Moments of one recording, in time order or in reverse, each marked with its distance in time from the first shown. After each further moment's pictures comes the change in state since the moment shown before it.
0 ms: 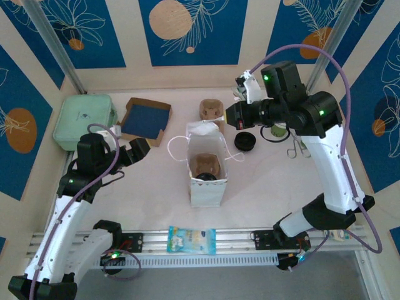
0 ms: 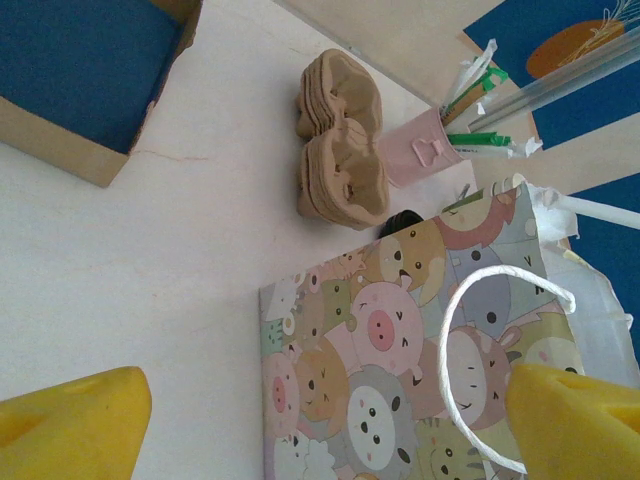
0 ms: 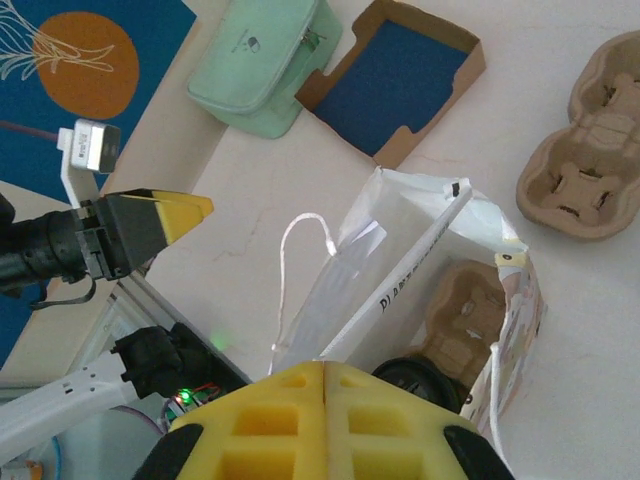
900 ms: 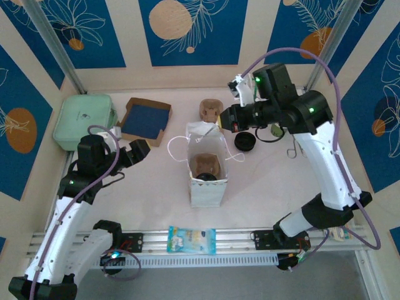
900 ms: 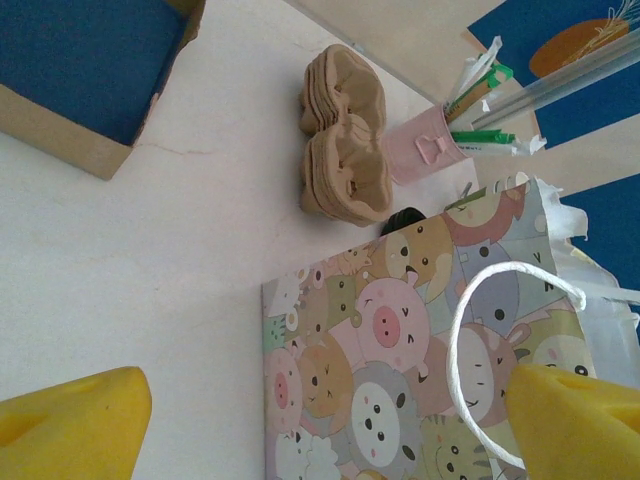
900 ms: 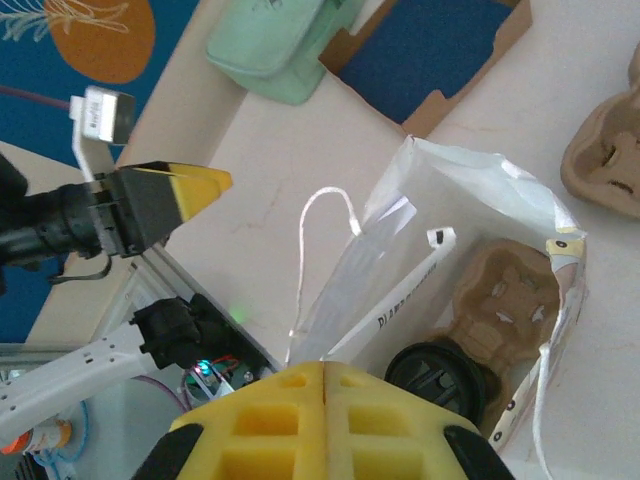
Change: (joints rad) left arm 0.000 -0.013 -0.019 0.002 0.000 -0.008; right arm 0.018 0.024 -0.063 0.016 -0.064 -0.005
